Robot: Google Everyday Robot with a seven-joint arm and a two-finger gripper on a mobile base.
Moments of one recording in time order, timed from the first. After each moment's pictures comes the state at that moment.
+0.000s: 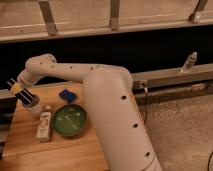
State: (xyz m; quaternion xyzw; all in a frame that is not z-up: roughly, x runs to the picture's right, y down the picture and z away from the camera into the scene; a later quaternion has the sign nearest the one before) arm -0.462 -0.010 0.773 -0.34 -0.32 0.31 0.83
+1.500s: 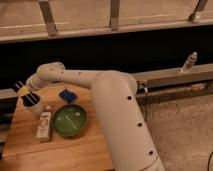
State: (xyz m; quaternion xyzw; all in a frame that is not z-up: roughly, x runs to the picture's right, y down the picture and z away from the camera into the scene) arm -0.448 0.003 0.801 -0.35 -0.34 0.35 0.80
